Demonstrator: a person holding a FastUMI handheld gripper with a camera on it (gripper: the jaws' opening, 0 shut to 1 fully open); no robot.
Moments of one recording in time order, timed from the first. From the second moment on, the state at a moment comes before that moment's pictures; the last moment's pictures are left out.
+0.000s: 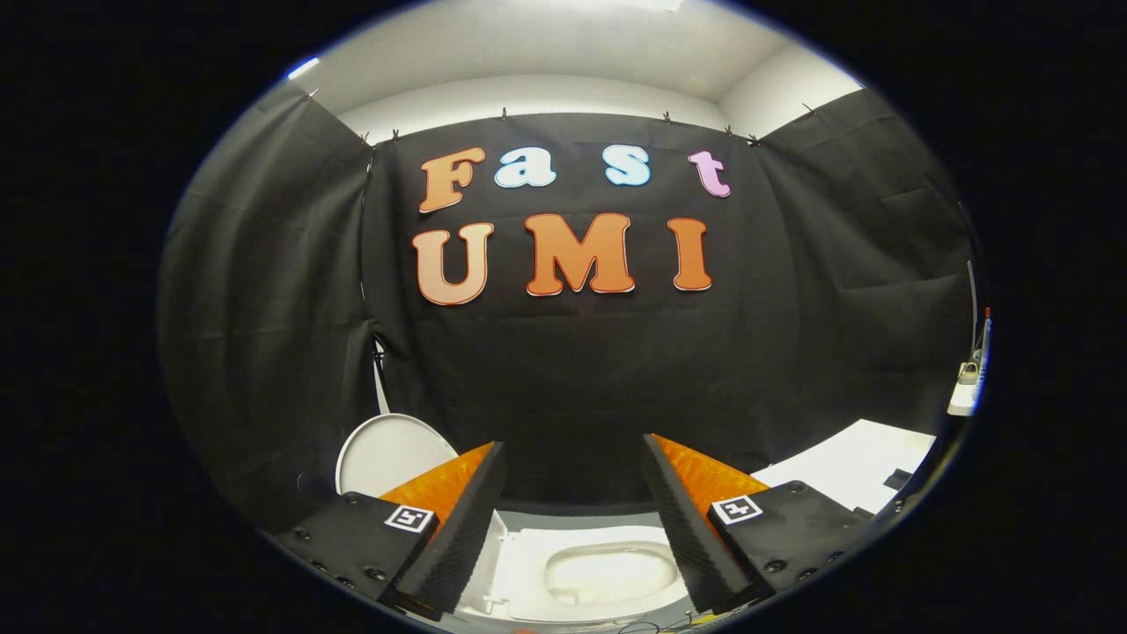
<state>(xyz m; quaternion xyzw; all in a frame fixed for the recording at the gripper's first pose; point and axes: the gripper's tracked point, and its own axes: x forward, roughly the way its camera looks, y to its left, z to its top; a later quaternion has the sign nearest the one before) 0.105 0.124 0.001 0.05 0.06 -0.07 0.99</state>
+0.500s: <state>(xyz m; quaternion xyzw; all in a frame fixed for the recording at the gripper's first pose) 0.104 0.130 0.005 0.05 0.06 -0.05 1.00</state>
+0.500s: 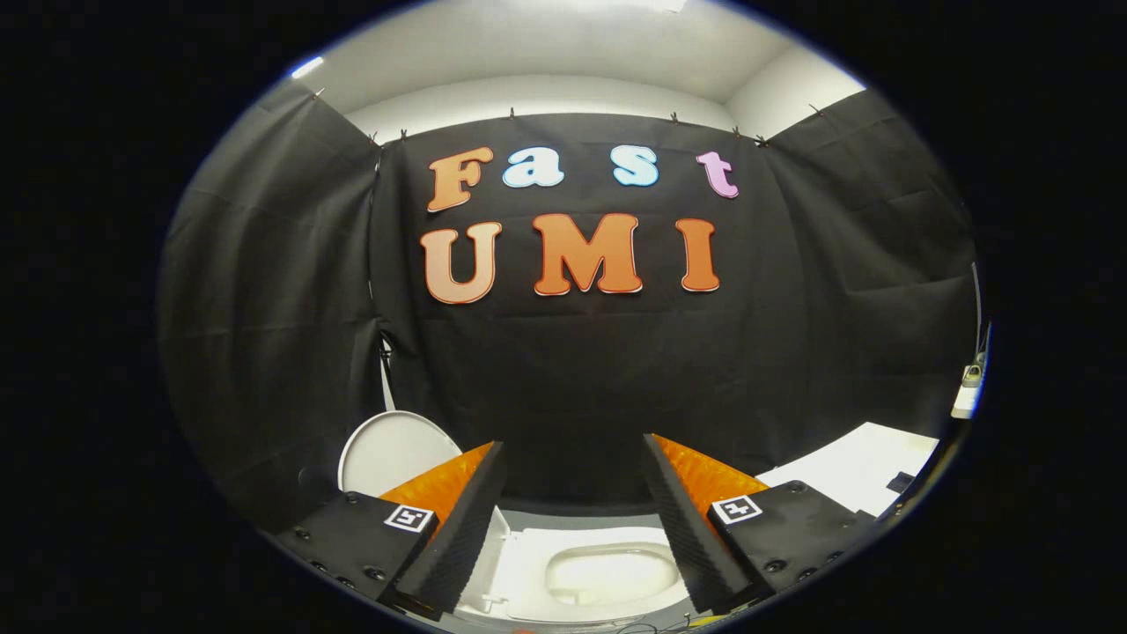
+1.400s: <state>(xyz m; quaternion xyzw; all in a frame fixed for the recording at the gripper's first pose) 0.114 0.146 0.003 0.03 0.06 -0.01 1.00</state>
